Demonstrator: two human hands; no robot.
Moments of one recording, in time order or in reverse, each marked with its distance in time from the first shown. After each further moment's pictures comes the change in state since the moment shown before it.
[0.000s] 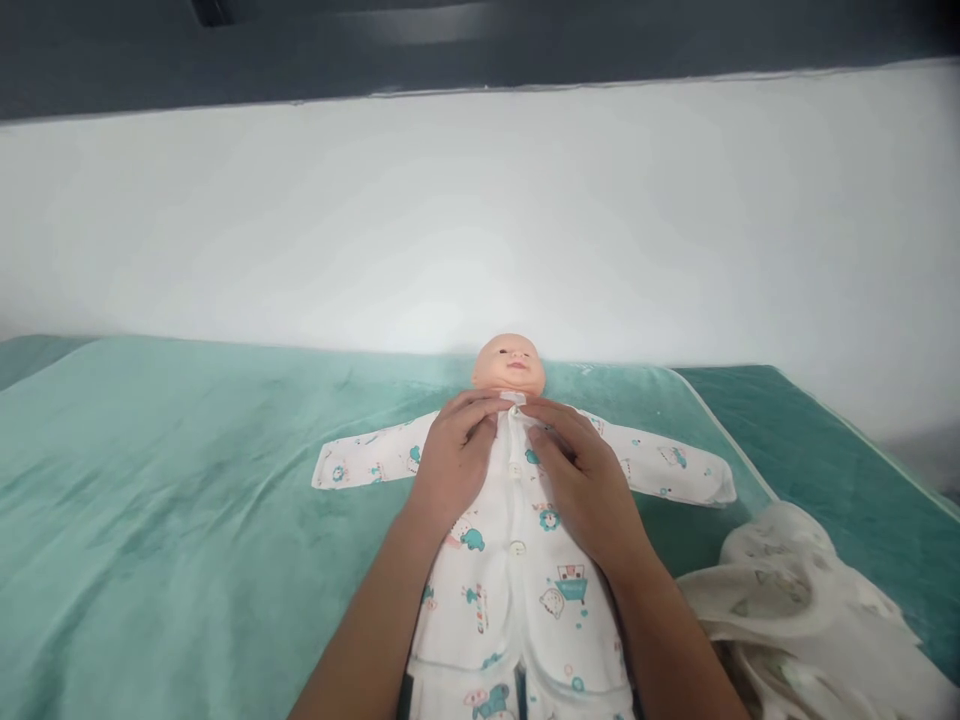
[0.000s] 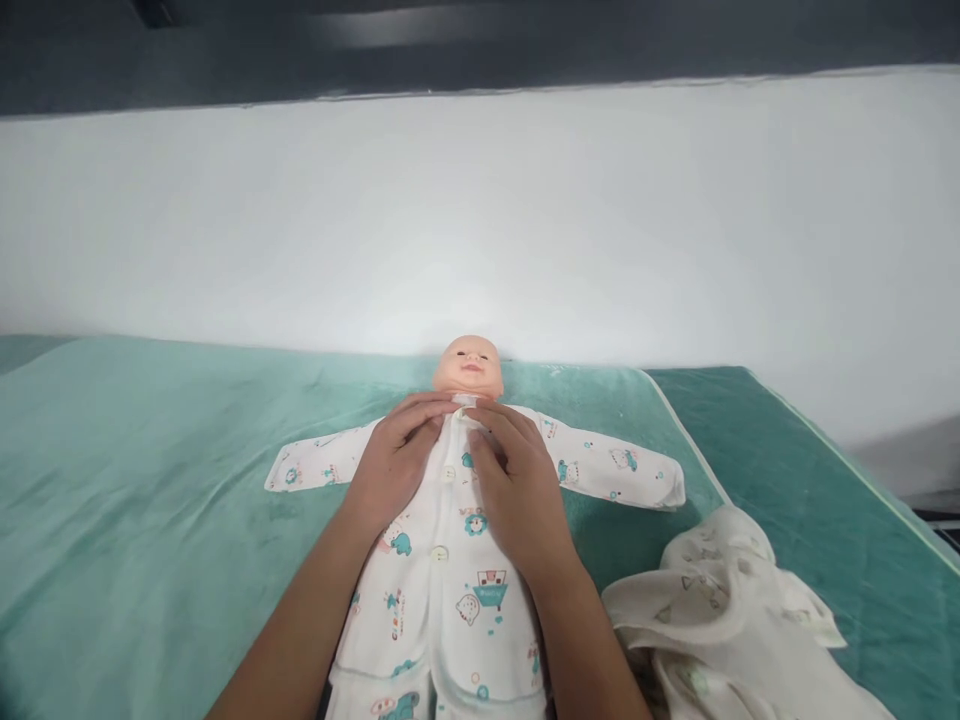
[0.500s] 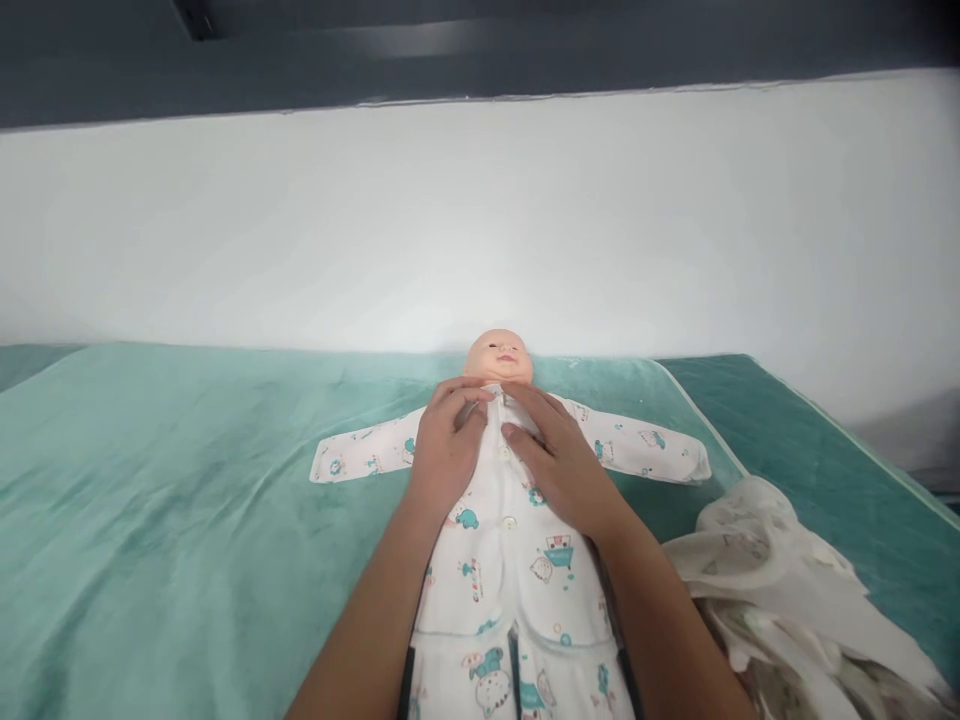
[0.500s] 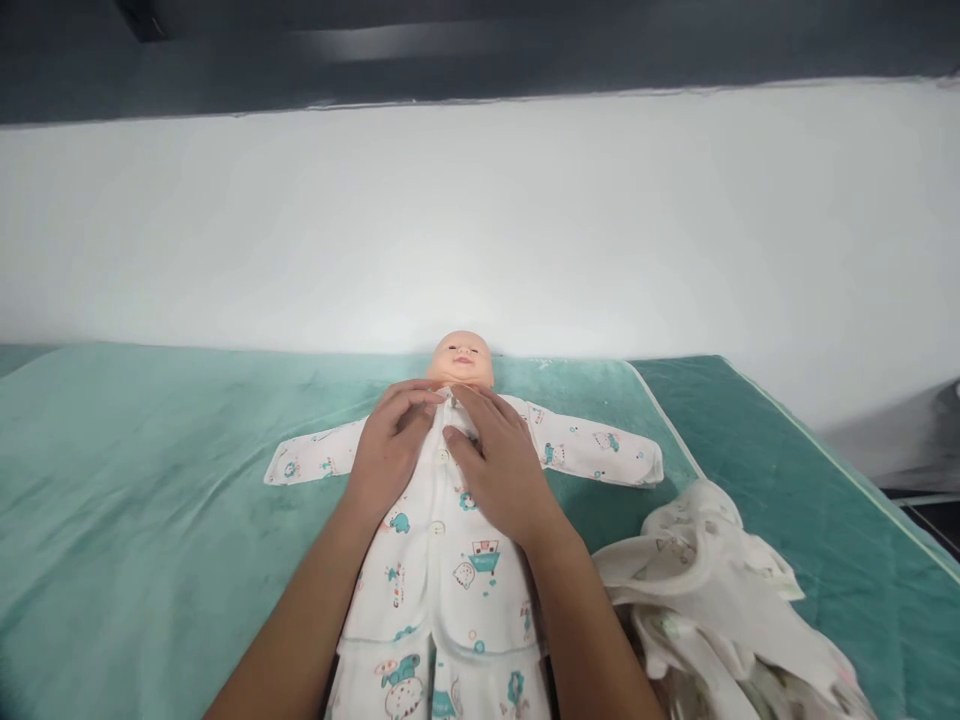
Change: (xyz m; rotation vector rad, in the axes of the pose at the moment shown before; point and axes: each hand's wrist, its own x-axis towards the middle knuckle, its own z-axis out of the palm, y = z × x) left_hand -0.005 -0.007 0.006 -0.080 0.134 0.008; right_hand 0.003 -0.006 -0.005 -0.162 -0.172 -0.116
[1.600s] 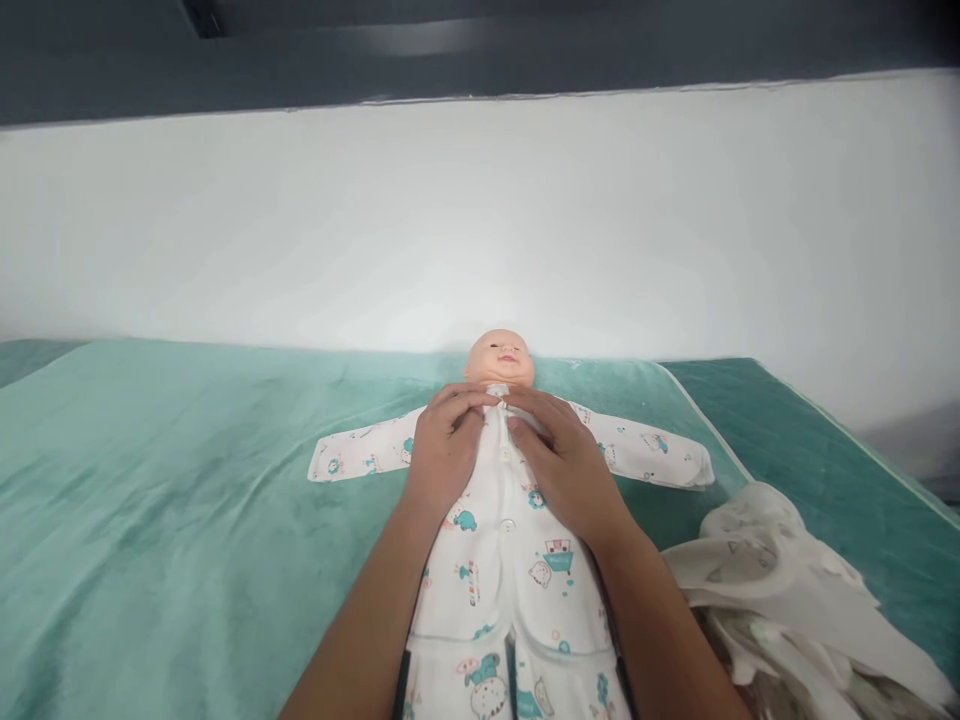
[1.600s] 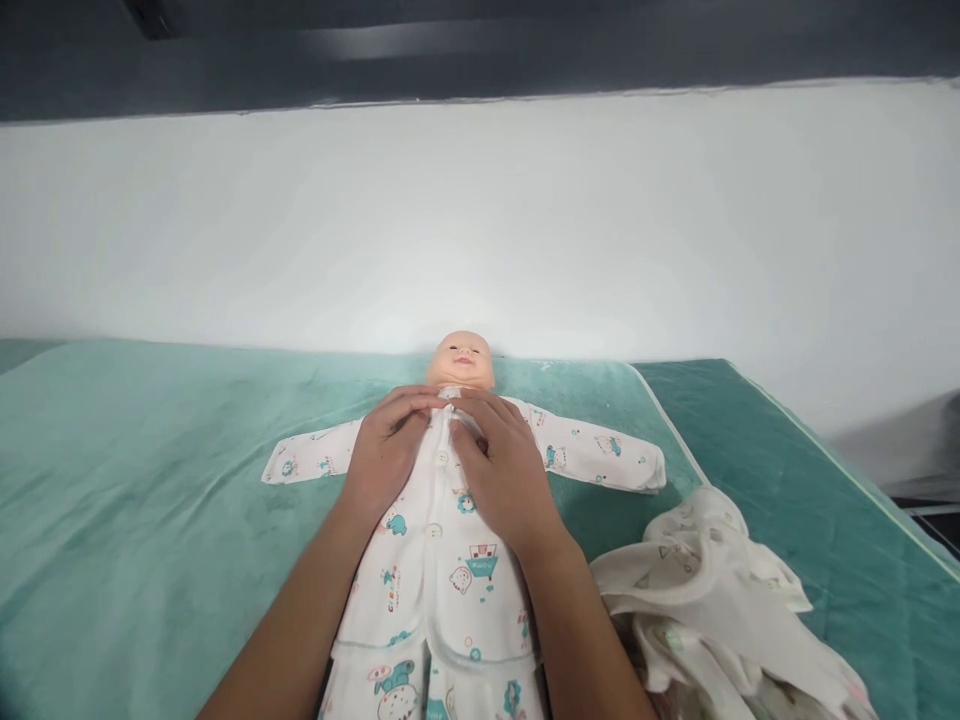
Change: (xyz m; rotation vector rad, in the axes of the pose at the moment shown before) left_hand 0.001 0.001 -0.001 0.011 -0.007 0.018; right_hand -0.001 0.002 0.003 0.040 0.116 -0.042
